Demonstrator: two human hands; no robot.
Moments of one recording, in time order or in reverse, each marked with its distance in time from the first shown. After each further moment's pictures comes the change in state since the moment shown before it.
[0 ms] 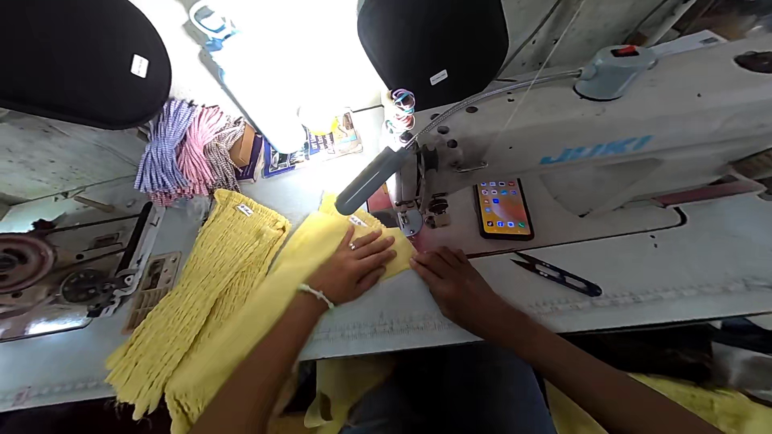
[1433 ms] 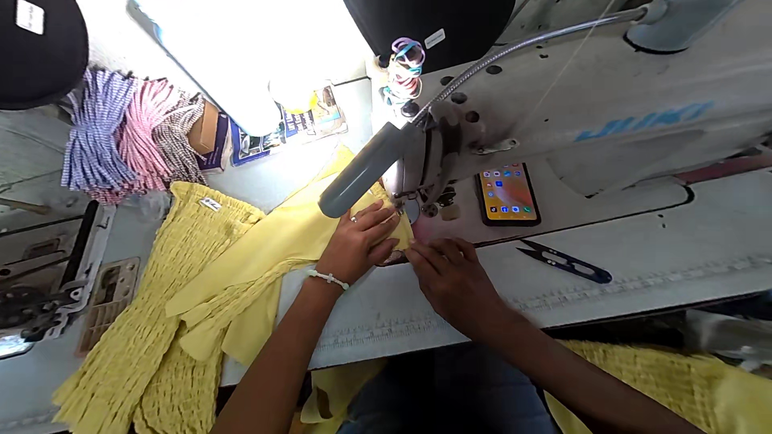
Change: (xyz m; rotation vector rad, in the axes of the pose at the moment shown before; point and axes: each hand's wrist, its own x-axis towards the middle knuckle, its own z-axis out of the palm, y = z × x) left_hand 0.039 -0.009 0.019 0.010 0.155 -0.091; right_hand 0.006 -0.020 0.005 -0.201 0.018 0.139
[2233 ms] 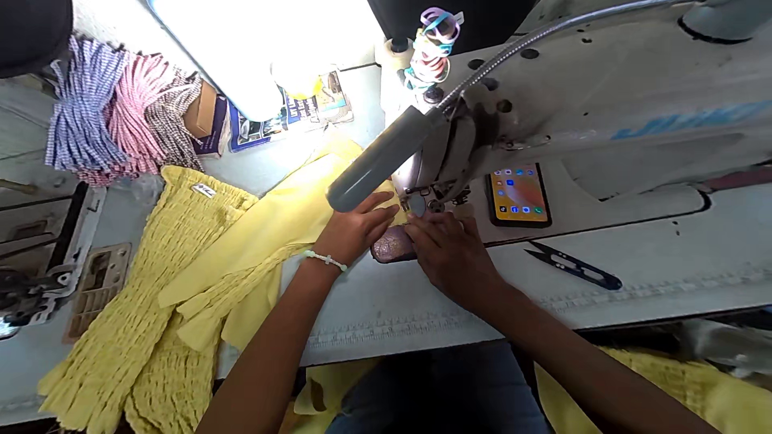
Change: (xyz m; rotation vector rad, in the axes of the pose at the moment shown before) left_hand 0.014 -0.010 -0.009 0.031 0.031 0.037; right_hand 0.027 0.017 0.009 0.016 -0.049 0.001
